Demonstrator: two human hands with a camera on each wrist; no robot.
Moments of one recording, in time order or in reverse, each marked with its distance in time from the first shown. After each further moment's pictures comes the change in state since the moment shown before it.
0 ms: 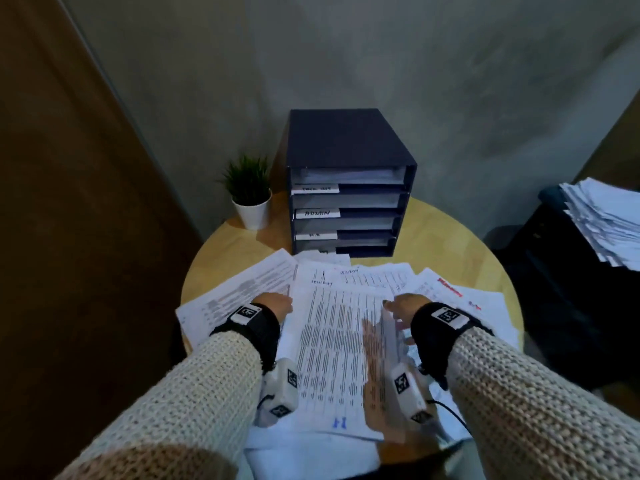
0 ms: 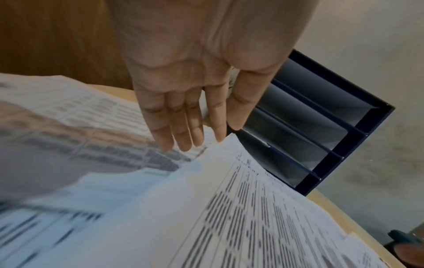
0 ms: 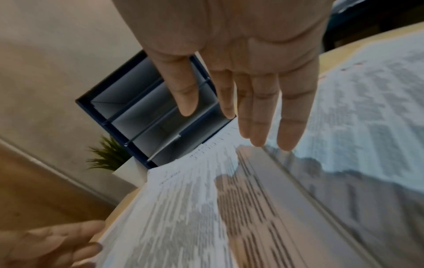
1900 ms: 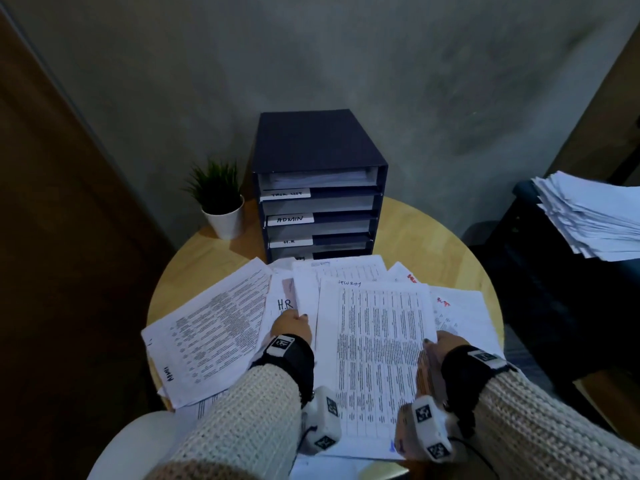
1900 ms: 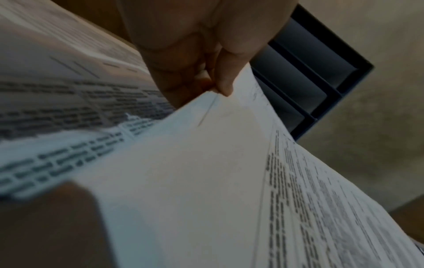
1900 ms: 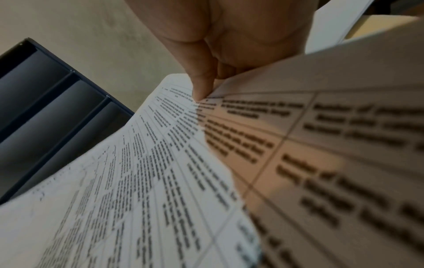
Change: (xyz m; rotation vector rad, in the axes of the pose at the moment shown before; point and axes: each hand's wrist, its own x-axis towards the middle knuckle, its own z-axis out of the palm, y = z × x) left_hand 0.010 0.020 0.085 -0.033 0.136 0.013; right_hand 0.033 0.101 -0.028 -0.326 0.135 0.154
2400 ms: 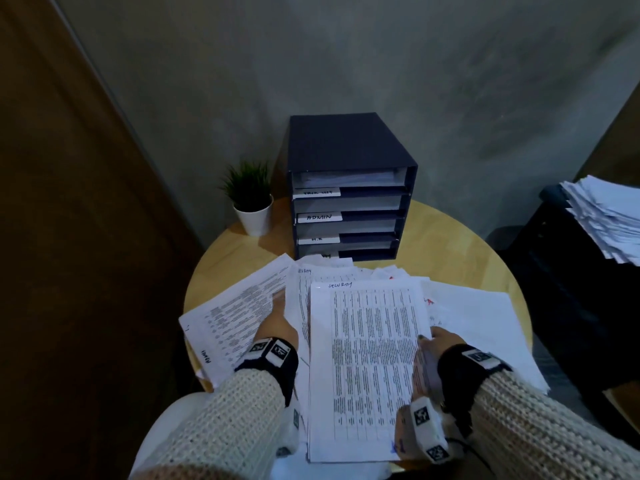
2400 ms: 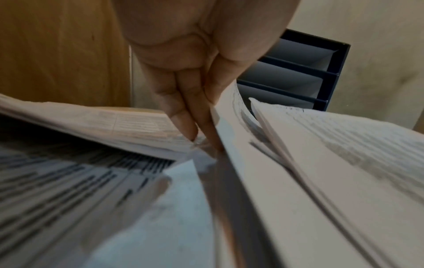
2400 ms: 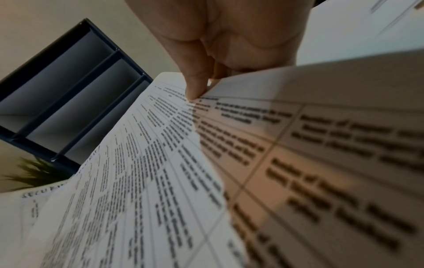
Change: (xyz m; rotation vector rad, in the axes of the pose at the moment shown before) left_hand -0.015 -0.044 -0.062 0.178 0.116 0.134; right_hand -0.021 -0.037 0.028 0.152 -0.009 -0.059
